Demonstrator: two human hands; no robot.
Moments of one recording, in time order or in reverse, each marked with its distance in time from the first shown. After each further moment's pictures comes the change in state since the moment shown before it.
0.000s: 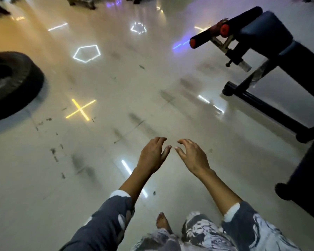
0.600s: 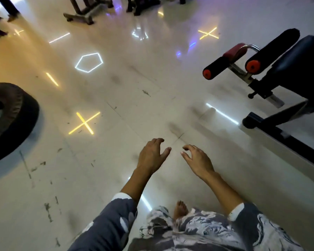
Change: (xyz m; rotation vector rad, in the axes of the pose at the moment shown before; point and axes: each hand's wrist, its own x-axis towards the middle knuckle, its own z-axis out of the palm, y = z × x) left_hand 0.438 -0.124 -0.069 -0.010 -0.068 -0.155; right_hand 0.449 -0.013 -0.044 0.069 -0.087 0.101
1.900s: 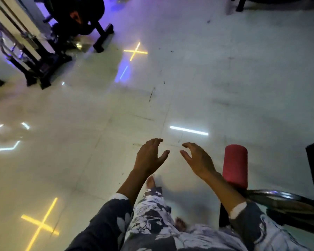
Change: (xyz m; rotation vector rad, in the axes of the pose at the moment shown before) left_hand 1.171 0.171 -0.078 0.110 -0.270 0.520; right_hand 1.010 0.037 -0.421 0.150 0.331 0.390
